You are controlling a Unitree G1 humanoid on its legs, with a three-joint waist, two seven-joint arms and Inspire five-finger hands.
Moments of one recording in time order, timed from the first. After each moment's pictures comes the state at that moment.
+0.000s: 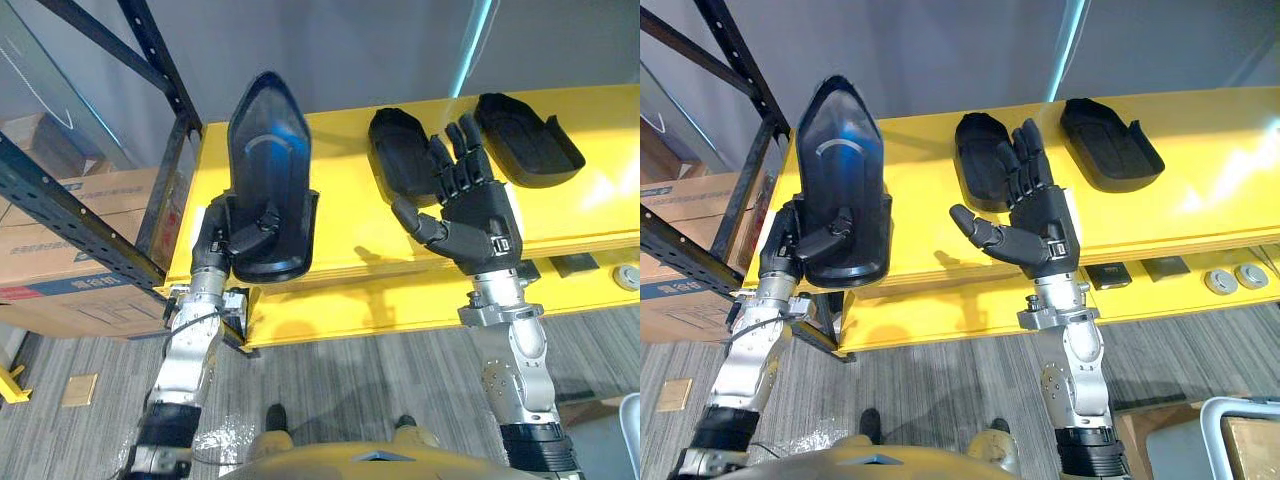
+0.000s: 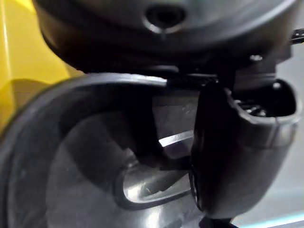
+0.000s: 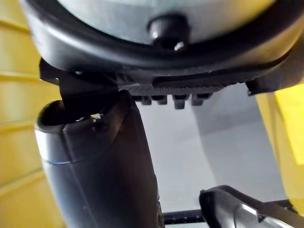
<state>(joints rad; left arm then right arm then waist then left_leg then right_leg) -0.10 0.26 -0.01 0.08 -0.11 -0.11 0.15 0.04 -0.24 0.00 -0.21 0.54 -0.29 0.31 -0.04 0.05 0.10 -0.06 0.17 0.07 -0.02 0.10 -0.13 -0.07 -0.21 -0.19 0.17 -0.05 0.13</state>
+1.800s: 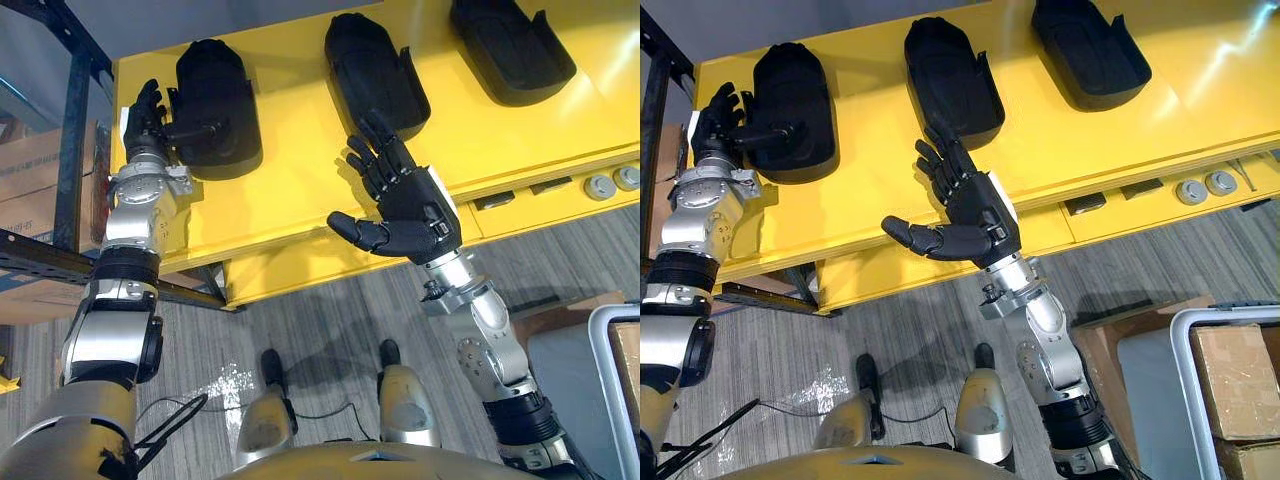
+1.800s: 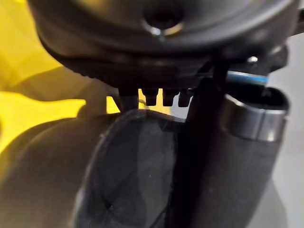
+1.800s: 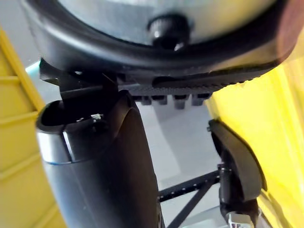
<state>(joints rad) -0.81 0.56 0.00 0.71 -0.40 0.08 0.22 -0.10 -0.27 0.19 -0.22 0.56 -0.20 0.34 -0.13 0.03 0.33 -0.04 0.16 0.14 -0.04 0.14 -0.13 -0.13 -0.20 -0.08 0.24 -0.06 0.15</state>
